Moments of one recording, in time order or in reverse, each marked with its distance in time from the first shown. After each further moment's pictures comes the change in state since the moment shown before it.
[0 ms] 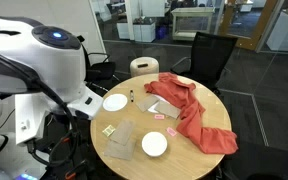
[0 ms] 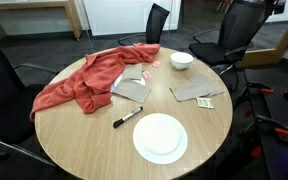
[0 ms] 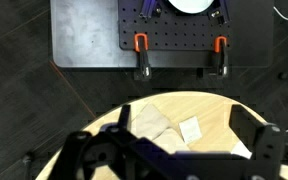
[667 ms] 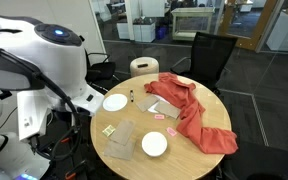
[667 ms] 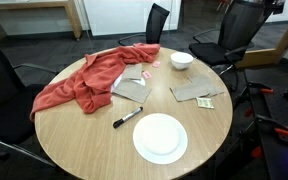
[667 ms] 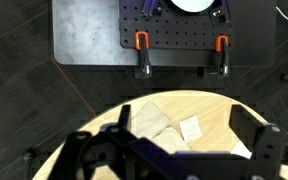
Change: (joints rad) arm -0.001 0.002 0.021 0.000 0.001 0.009 0.000
